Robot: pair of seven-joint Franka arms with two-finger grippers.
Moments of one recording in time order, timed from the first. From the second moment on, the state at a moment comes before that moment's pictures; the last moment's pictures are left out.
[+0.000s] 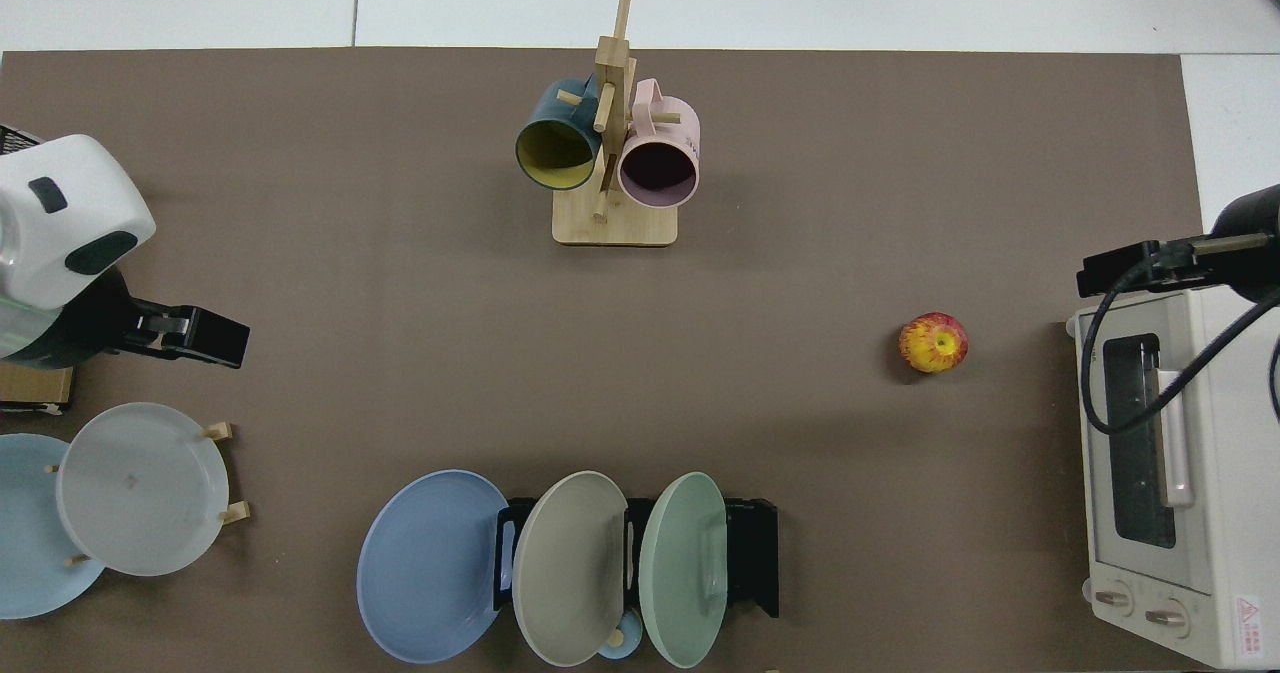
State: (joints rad) left arm -0.01 -0.03 -0.11 -1.59 0.02 1.47 0.04; right arm 0.06 0.00 -0.07 -1.63 0.00 1.65 -0.05
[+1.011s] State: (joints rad) left arm -0.01 -0.03 -0.11 -1.59 0.02 1.47 0.04; right arm 0.06 0.00 -0.07 -1.63 0.00 1.64 -0.05
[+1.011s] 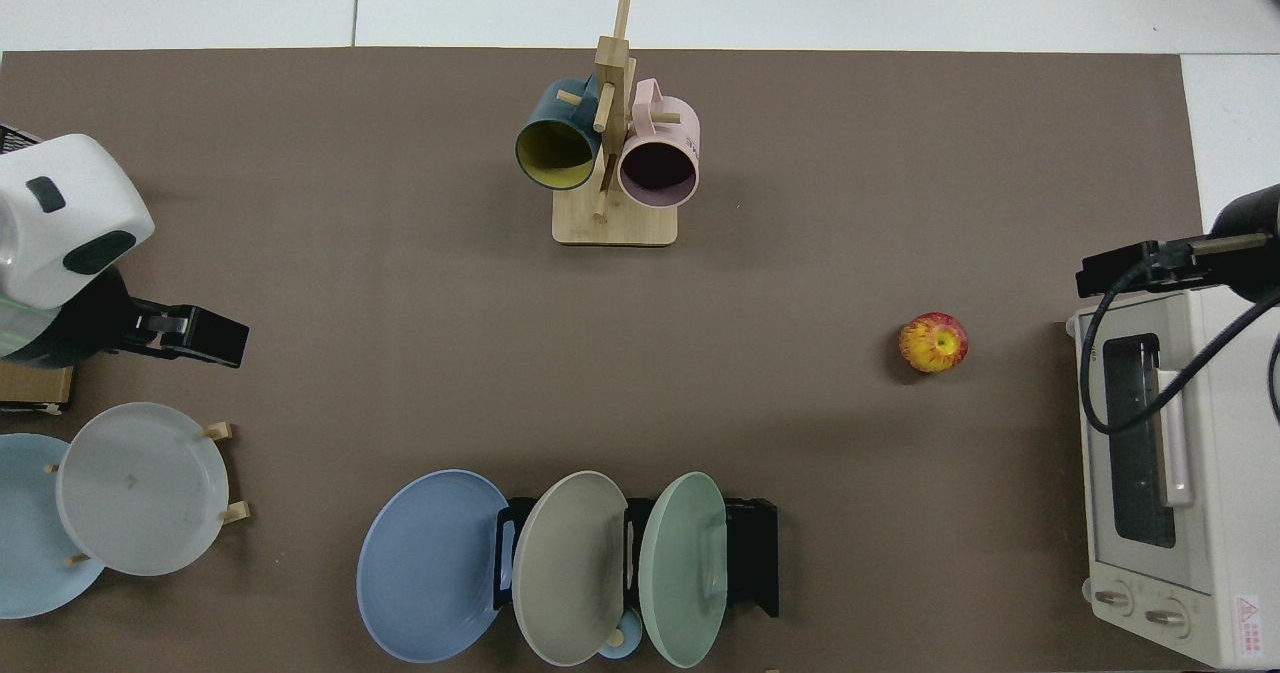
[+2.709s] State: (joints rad) left arm -0.01 -0.03 -0.11 -1.59 0.02 1.47 0.04; right arm 0.08 0.09 -0.07 -1.58 0.00 1.64 -0.05
